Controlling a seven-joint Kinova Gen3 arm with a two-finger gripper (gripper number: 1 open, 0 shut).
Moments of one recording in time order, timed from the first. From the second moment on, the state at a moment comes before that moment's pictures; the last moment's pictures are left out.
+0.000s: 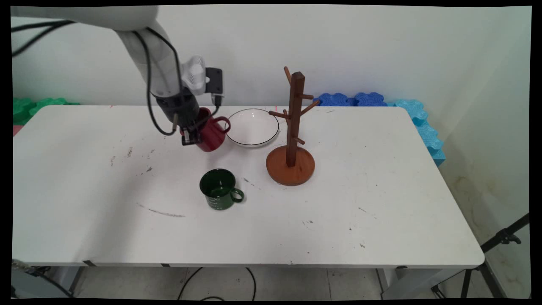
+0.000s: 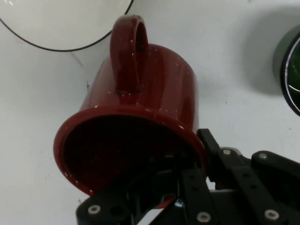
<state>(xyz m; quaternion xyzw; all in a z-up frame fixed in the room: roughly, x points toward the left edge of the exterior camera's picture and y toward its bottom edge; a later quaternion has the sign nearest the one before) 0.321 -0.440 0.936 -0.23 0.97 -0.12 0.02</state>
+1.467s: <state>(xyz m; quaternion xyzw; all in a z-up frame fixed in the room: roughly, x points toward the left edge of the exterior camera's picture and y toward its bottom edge) 0.282 -0.463 0.886 -0.24 0.96 -0.07 0.07</state>
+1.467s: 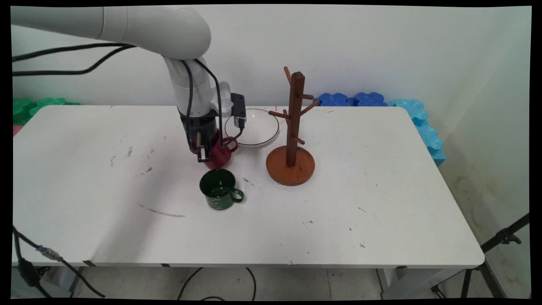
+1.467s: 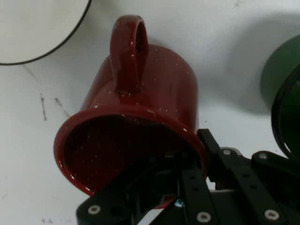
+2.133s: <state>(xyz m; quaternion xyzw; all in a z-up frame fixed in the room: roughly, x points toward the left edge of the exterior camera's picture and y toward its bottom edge) 0.271 -0.460 0.878 -0.24 0.97 -0.06 0.06</state>
